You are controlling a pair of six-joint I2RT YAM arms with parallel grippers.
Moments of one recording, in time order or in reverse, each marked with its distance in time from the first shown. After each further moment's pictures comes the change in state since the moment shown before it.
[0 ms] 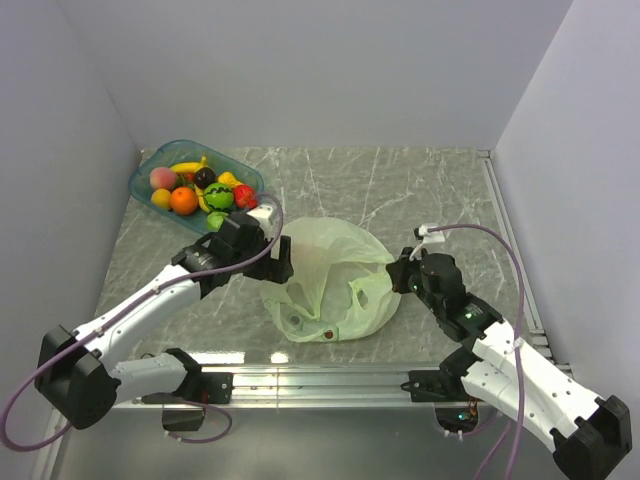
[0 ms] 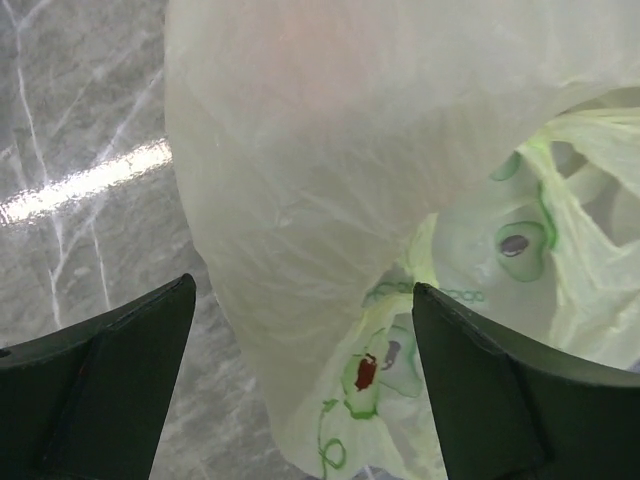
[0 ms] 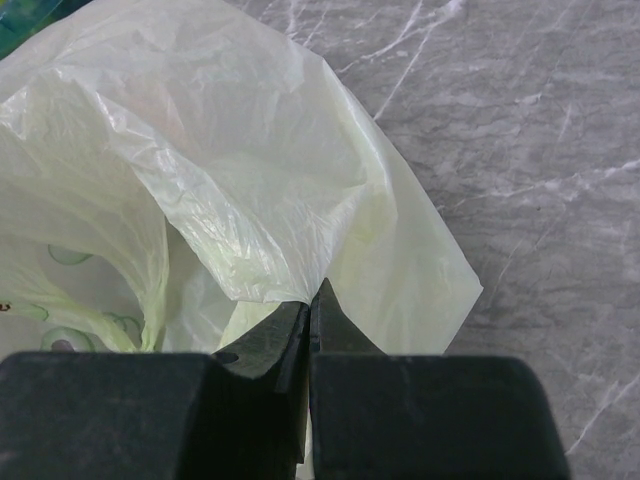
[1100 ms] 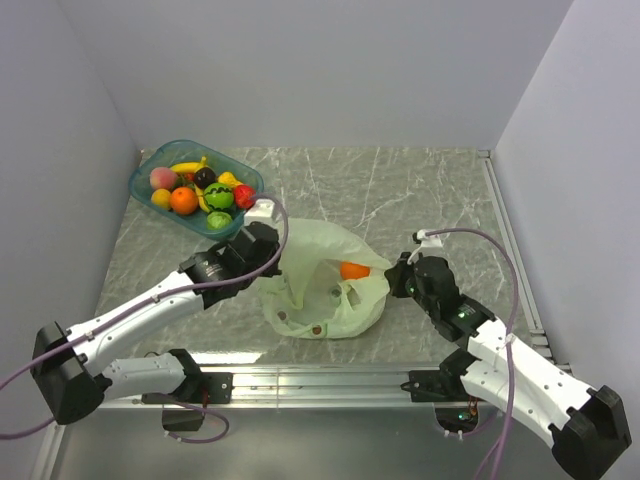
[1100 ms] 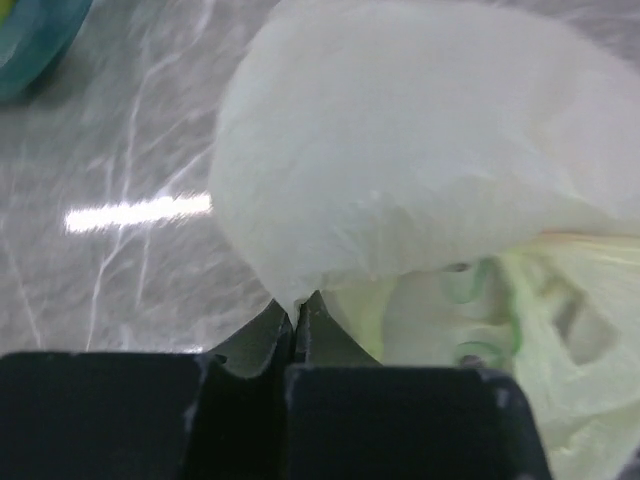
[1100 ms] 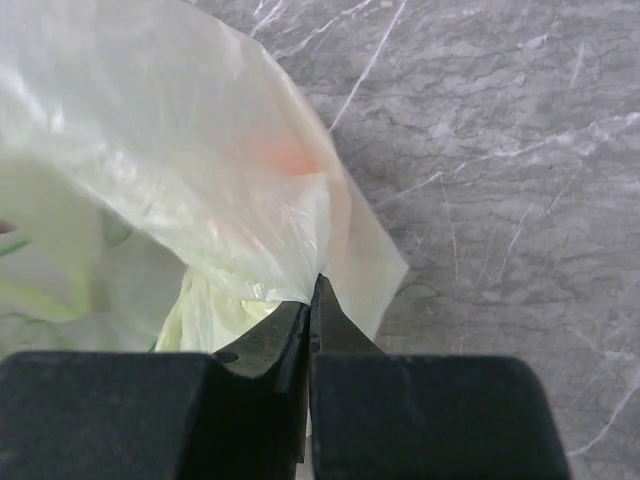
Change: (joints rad) left arm -0.234 -0.004 0.086 -0.015 -0.456 -0.194; right arm 0.000 0.049 -0.060 0.043 0.014 0.075
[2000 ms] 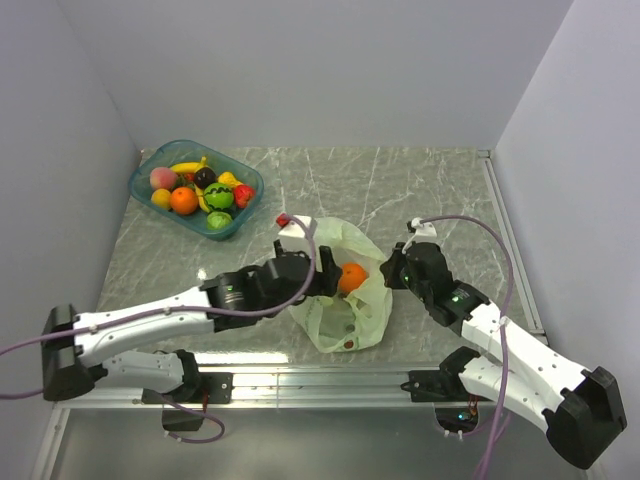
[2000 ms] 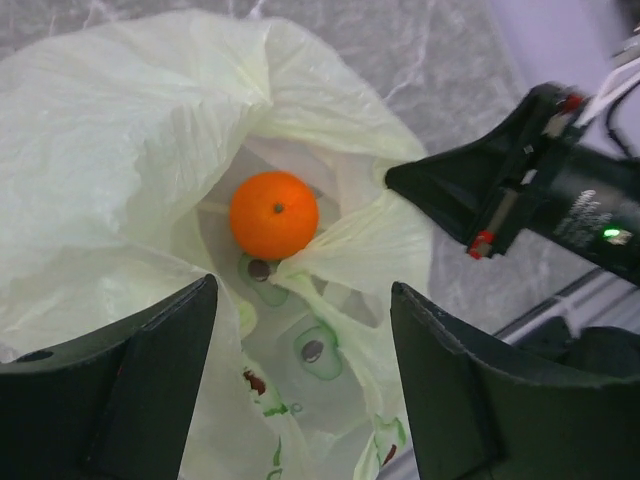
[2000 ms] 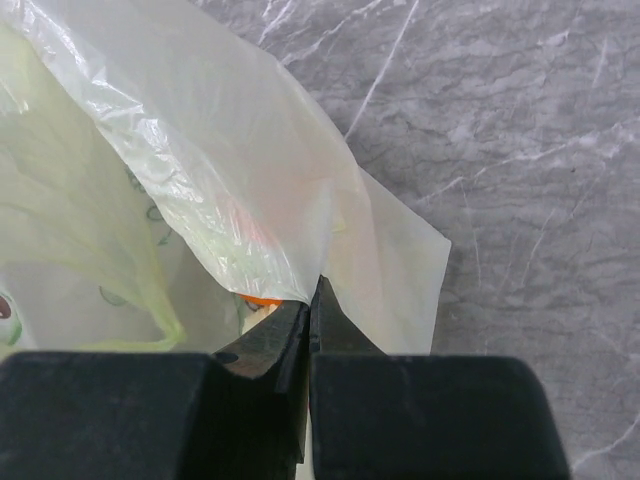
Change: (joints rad) left arm -0.312 -0.015 -0.016 0.246 -0.087 -0.150; right arm 0.000 0.123 0.121 -0.058 -0.013 0.053
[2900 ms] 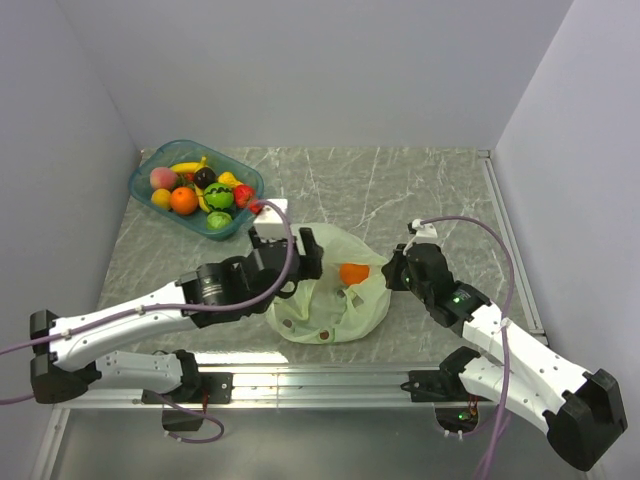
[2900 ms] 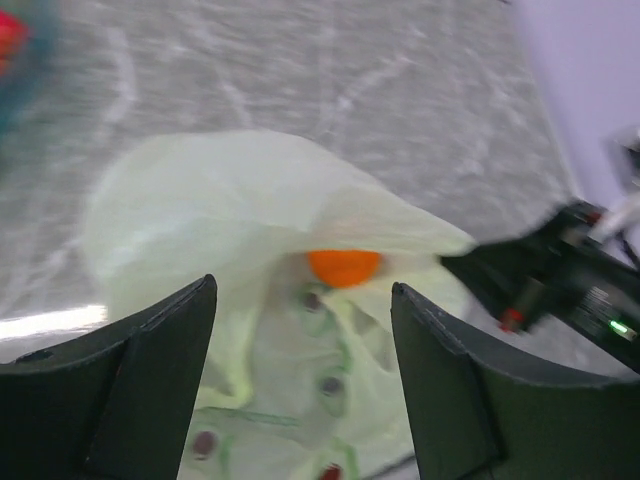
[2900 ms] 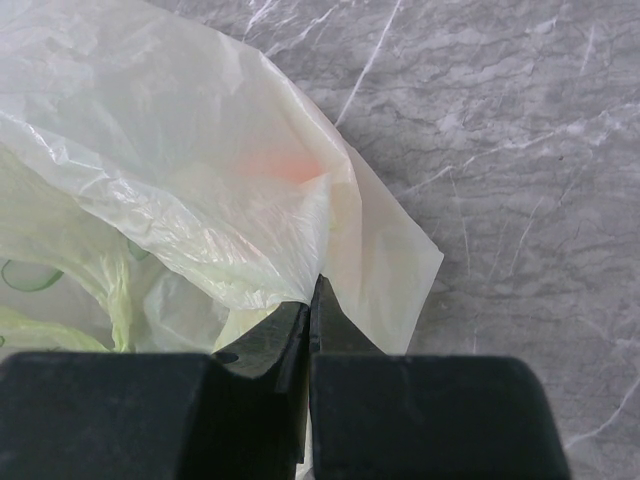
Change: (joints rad) left arm -0.038 -0.004 0.199 -0.295 -0.315 -0.053; right arm 0.000 -0.008 0.006 -0.038 0.008 -0.003
